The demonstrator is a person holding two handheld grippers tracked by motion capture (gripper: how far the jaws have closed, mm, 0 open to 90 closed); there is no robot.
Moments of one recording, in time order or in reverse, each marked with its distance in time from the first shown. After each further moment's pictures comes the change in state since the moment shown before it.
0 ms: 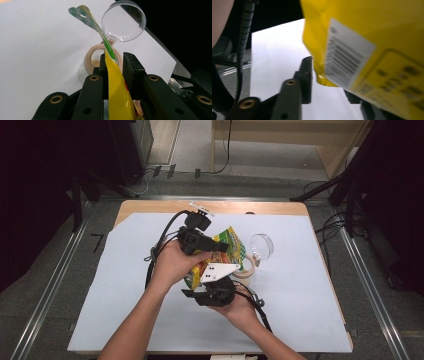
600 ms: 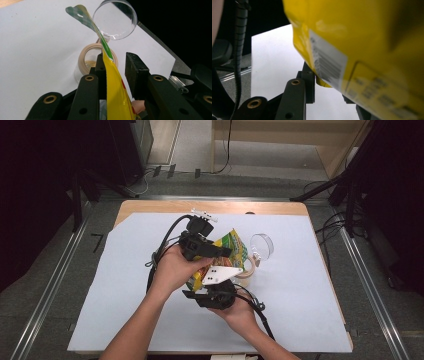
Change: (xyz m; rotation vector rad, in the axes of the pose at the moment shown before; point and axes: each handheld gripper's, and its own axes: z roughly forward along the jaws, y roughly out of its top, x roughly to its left) left arm -0.012 -0.008 0.000 -0.017 -0.001 0.049; right arm 0.004 -0.008 -0.001 -0.031 0.001 0.042
